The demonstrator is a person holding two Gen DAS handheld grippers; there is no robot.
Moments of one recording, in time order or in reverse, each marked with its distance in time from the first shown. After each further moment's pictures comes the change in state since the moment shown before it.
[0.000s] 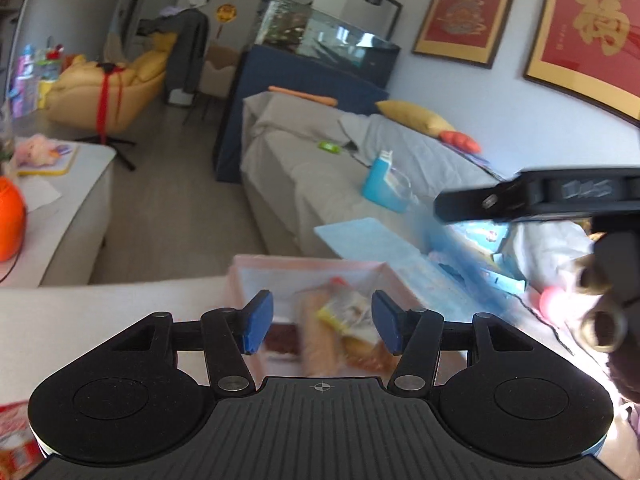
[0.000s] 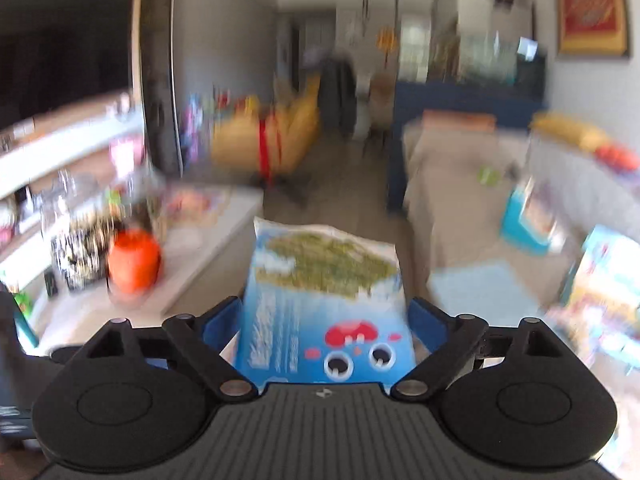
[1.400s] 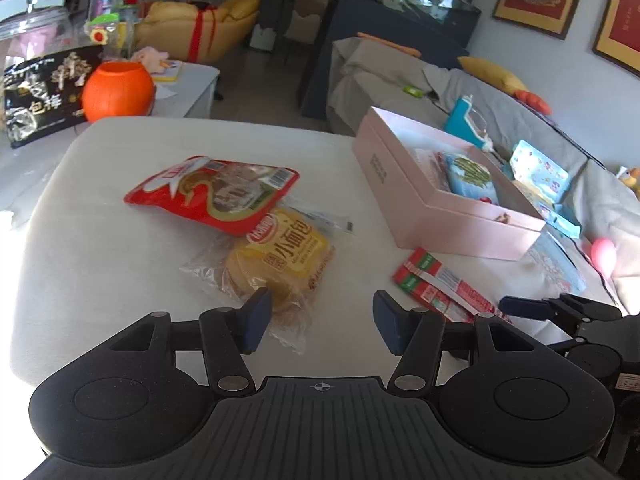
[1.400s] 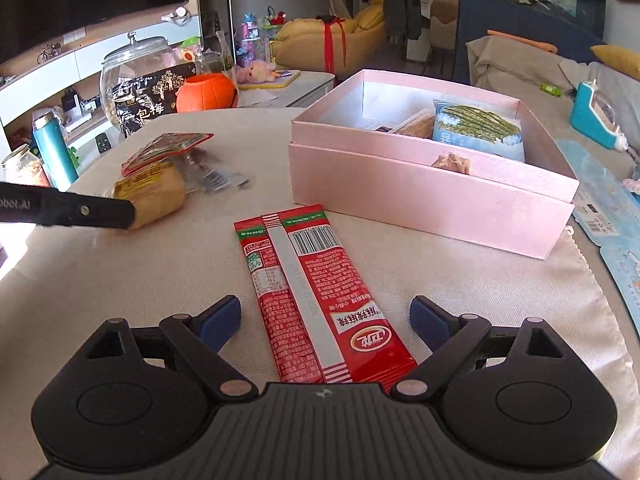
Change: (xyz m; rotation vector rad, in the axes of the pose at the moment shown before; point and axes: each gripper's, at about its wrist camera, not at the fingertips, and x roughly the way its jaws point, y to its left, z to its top) left arm -0.112 0.049 -0.128 -0.098 0.151 0.186; right arm 0.001 0.084 -0.237 -0.094 0.152 0.130
